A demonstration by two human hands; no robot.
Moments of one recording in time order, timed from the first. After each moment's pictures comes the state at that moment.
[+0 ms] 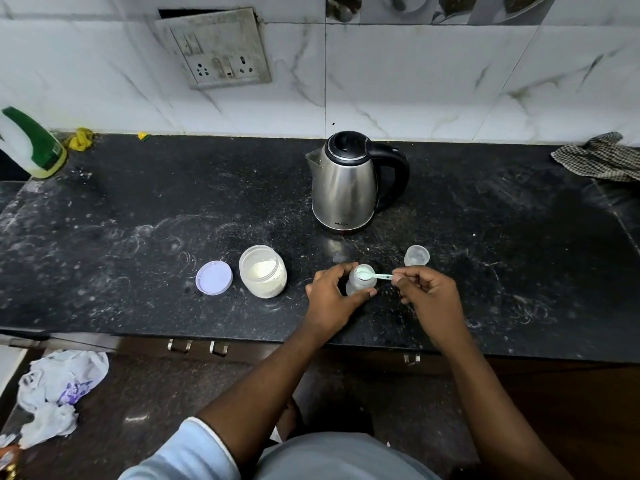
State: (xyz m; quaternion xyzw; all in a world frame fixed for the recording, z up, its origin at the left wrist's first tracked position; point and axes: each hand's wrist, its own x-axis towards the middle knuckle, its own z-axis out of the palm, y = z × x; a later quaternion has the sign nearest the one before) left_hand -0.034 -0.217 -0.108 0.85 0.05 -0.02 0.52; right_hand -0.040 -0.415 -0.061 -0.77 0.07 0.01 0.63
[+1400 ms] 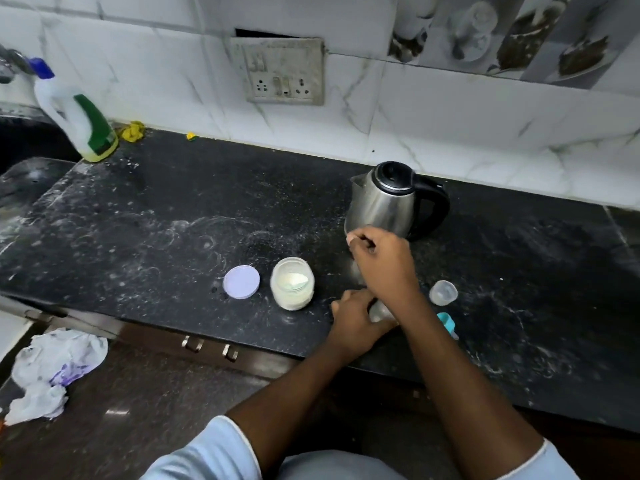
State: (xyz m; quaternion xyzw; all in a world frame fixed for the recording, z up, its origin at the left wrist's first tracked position) left_hand -0.049 -0.195 -0.057 0.84 0.03 -0.08 0.53; right_hand 0.031 -0.274 0.015 -0.90 -0.10 -0.05 0.42
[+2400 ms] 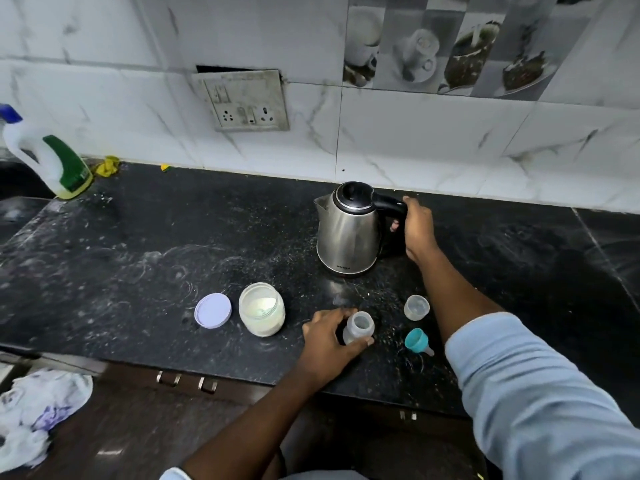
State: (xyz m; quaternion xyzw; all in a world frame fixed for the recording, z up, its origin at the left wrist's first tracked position) left_hand -0.032 -0.215 -0.116 0.87 0.02 -0.03 0.49; right_hand 0.193 -0.380 -0.012 -0.66 0.15 -0.02 0.73
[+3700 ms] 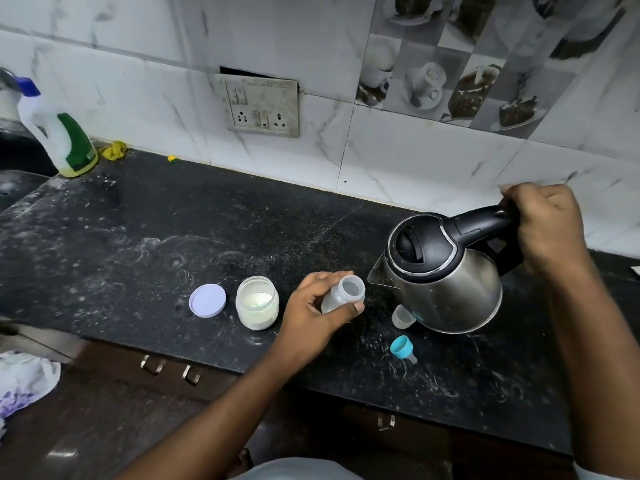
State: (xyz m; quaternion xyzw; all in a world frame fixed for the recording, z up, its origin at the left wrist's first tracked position) left_hand -0.042 -0.204 -0.012 0.64 -0.01 0.10 0.76; right_hand 0.075 -0.468 0.168 -0.84 -0.03 -0.19 0.51
